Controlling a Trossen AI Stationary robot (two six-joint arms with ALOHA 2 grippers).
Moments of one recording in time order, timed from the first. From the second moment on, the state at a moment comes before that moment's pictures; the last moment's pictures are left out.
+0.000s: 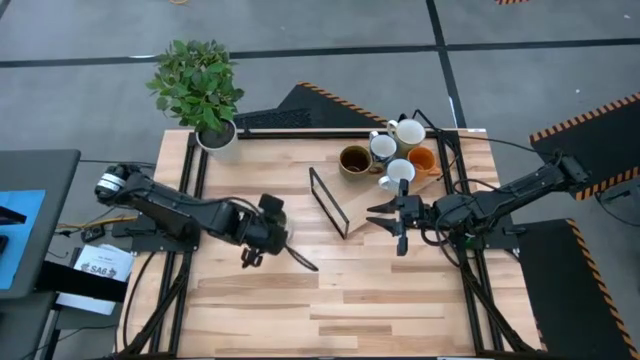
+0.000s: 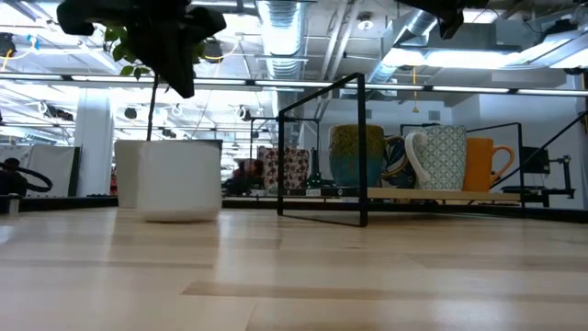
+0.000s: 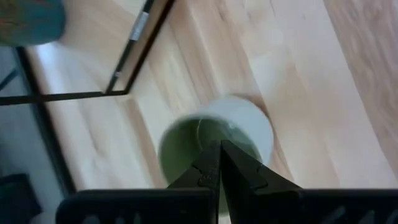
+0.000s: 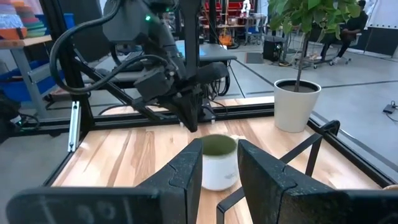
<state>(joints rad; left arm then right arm) -0.29 1.46 1.19 -0.89 -0.42 0.22 0.32 0.94 0.58 0.29 0.45 0.08</state>
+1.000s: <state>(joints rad) 0.02 1.47 0.99 -0.75 -0.14 0.22 0.32 0.94 0.58 0.30 0.44 0.11</state>
